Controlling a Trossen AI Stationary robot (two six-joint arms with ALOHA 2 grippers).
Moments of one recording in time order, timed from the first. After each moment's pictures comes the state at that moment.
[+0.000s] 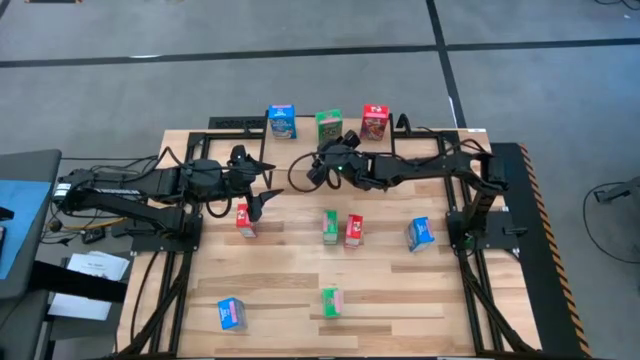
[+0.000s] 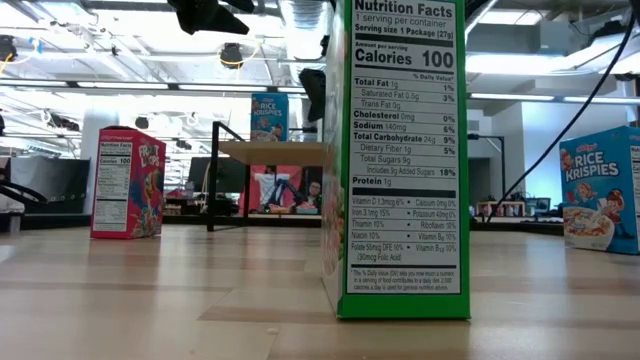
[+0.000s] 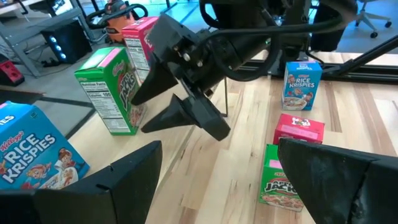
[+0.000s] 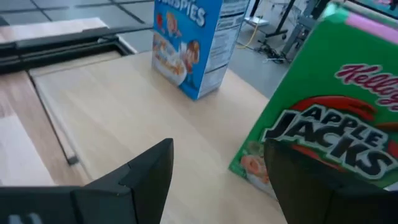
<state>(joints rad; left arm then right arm) -0.01 0.94 0.89 -0.22 -0.41 0.01 -0.19 1.79 1.28 0.06 0.65 0.08</state>
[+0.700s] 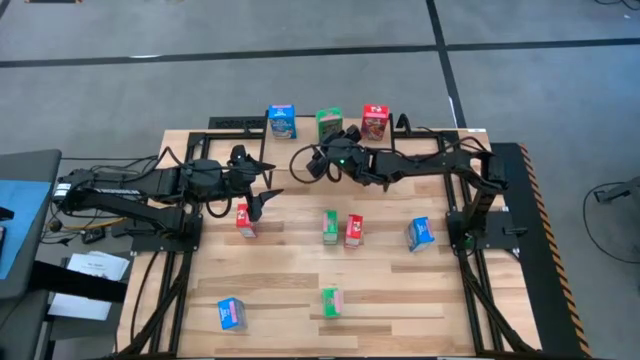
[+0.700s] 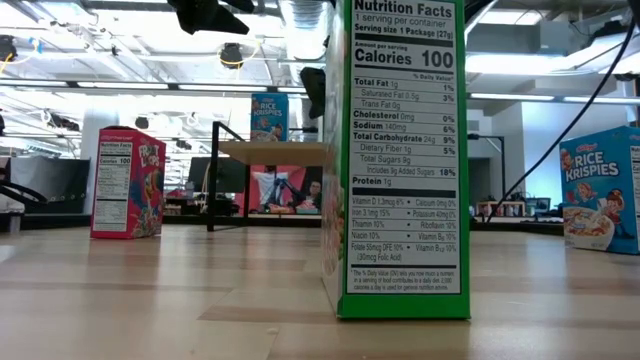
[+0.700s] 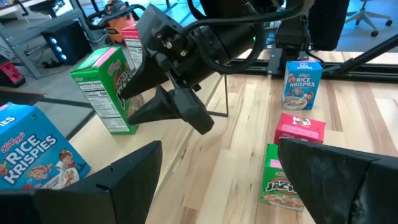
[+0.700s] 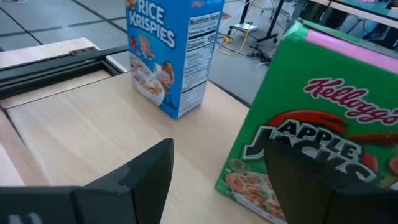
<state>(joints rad) 0.00 0.94 0.89 -0.22 -0.41 0.01 -0.23 1.79 1.28 0.11 0.65 0.10</state>
